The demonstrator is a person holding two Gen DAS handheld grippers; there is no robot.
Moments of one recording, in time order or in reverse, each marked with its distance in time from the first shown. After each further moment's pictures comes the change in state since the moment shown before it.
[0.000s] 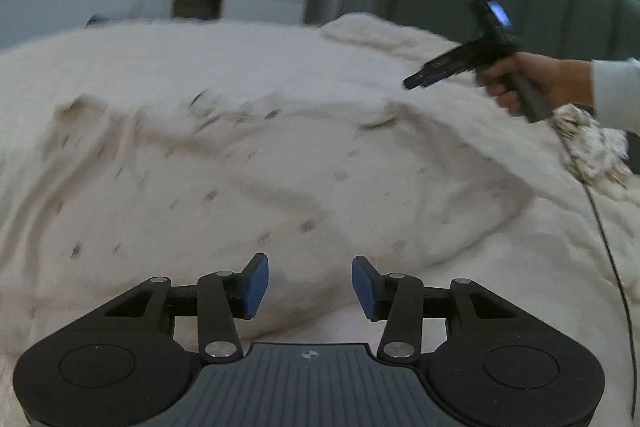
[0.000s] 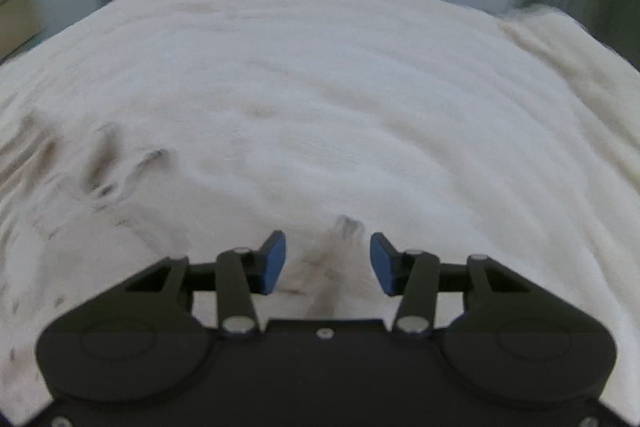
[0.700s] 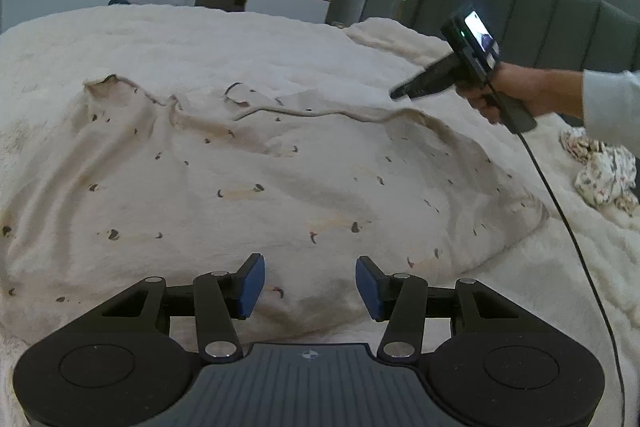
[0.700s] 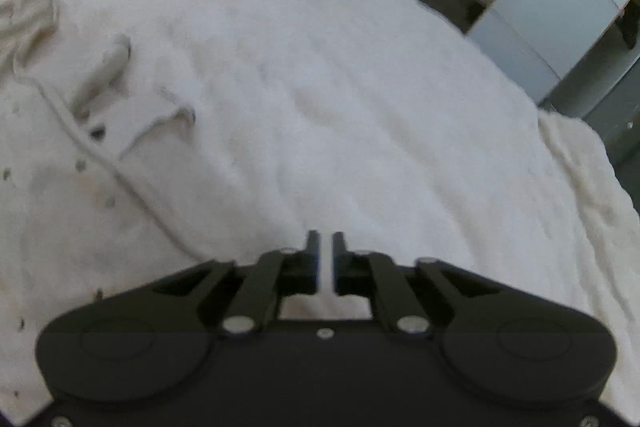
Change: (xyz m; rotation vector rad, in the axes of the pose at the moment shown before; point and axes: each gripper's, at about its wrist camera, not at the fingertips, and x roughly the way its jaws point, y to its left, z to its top) left arm -0.007 0.019 0.001 -0.062 -0.006 -0.002; right arm 0.055 0.067 0.020 -0.310 0.049 -0.284
